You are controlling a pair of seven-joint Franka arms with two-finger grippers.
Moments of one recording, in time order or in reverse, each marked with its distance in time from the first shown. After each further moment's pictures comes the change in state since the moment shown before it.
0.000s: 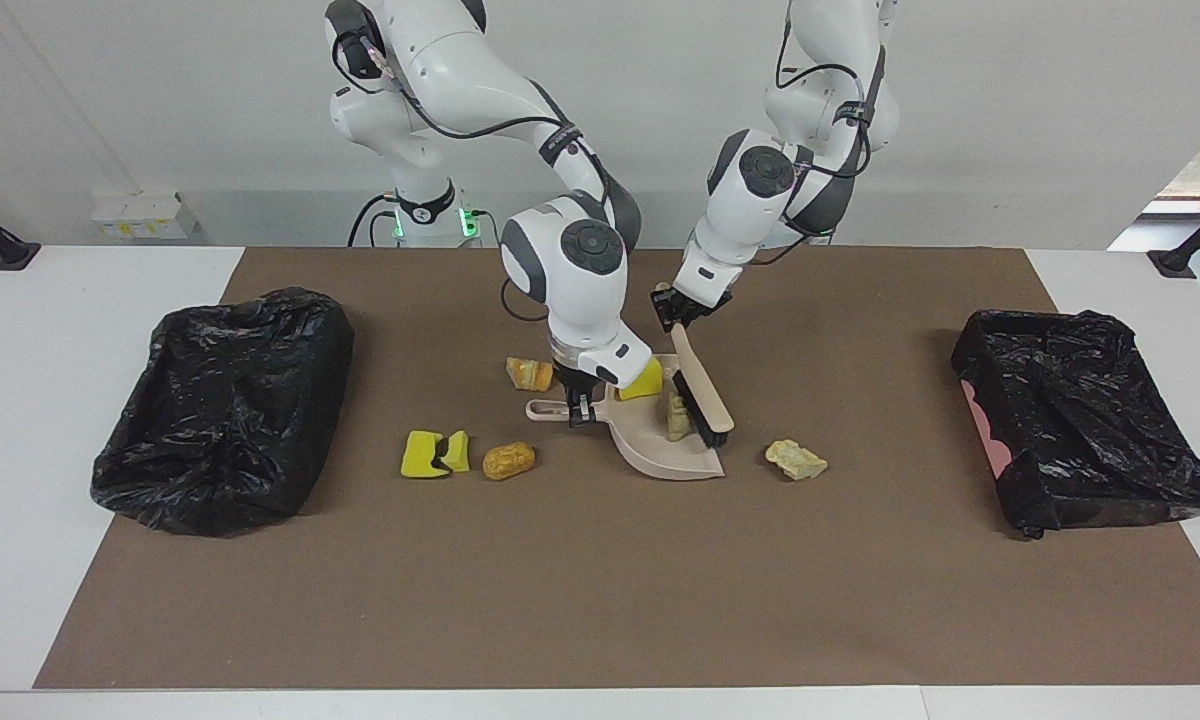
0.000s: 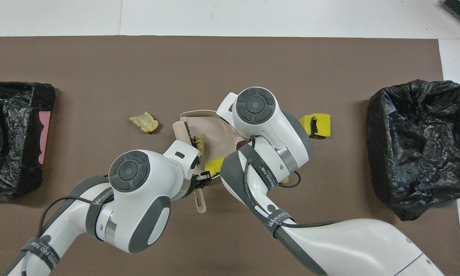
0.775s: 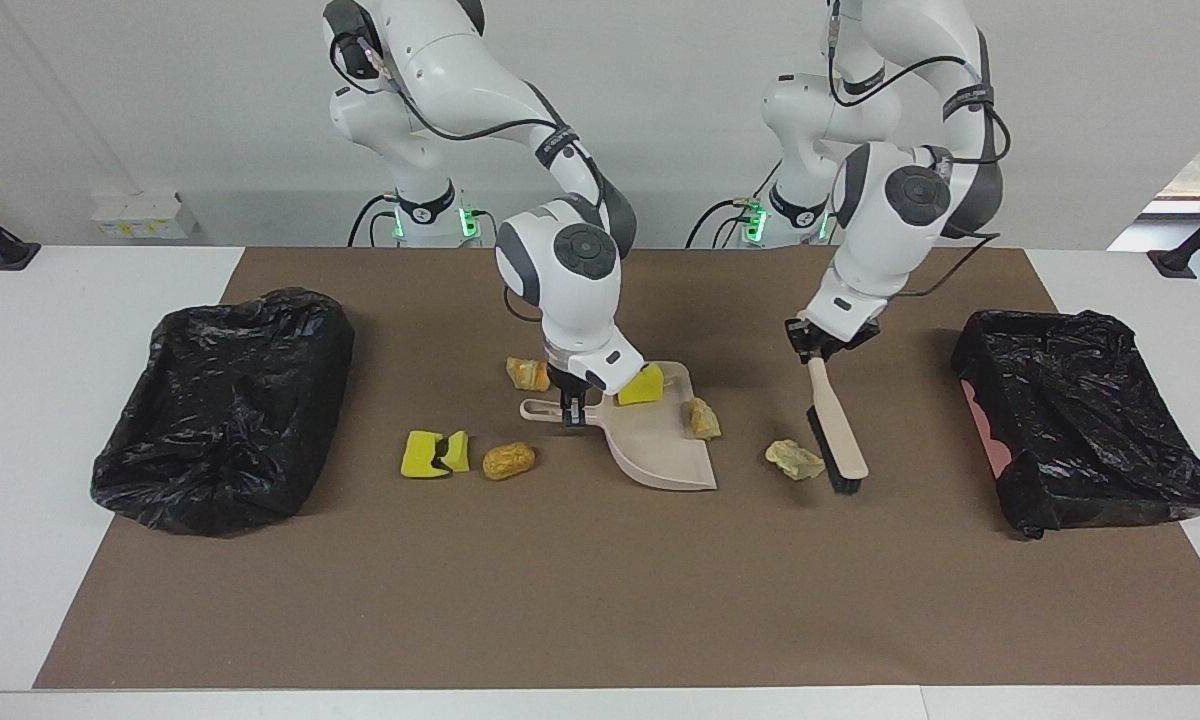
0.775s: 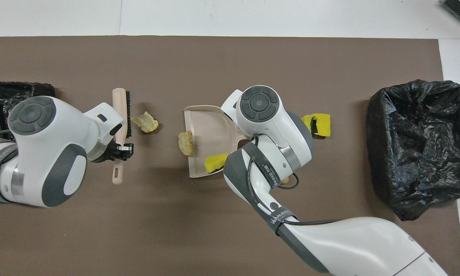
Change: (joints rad) left arm 0.367 0.031 0.022 0.126 0.283 -0.223 0.444; right arm -0.011 0.000 0.000 -0.005 0.000 0.000 0.094
